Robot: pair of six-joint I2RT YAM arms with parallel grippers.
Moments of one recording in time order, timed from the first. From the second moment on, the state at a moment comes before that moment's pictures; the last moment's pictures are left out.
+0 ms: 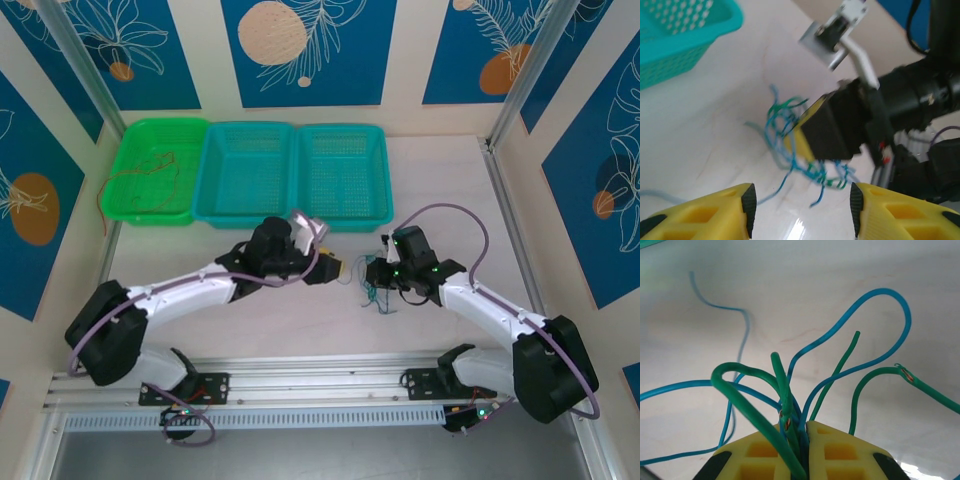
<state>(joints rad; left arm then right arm) -0.80 1.44 0.84 0.15 0.47 -0.39 0.47 1.16 0.60 -0.35 -0.26 0.55</state>
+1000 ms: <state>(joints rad) -0.80 1.51 0.93 0.27 0.56 -0.55 0.49 1.41 0.64 -0.44 -0.03 0.72</state>
